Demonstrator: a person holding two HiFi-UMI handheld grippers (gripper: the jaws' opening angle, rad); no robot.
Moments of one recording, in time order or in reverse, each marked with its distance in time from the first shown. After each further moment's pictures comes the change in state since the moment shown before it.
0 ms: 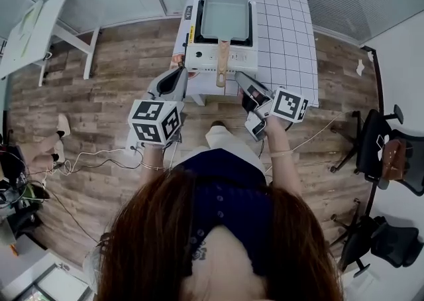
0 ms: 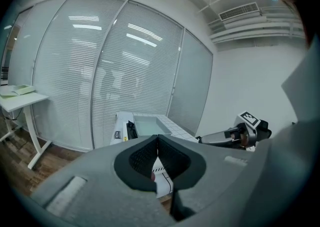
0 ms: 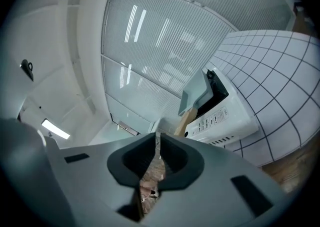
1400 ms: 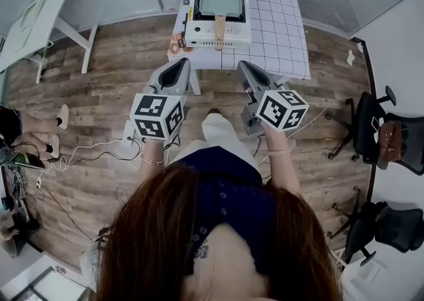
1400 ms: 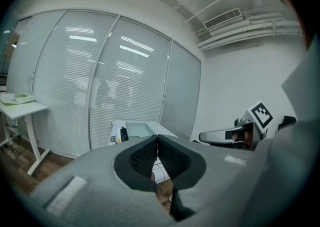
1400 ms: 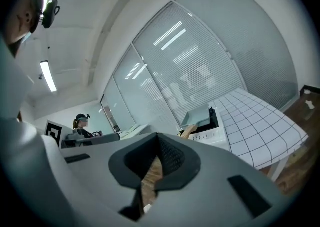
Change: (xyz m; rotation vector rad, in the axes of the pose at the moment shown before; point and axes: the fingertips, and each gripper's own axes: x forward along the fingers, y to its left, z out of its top) left arm -0.101 -0.068 -0.007 0.069 -0.101 -0.040; right arm -0.081 0.083 -0.054 -0.488 -0.151 -0.194
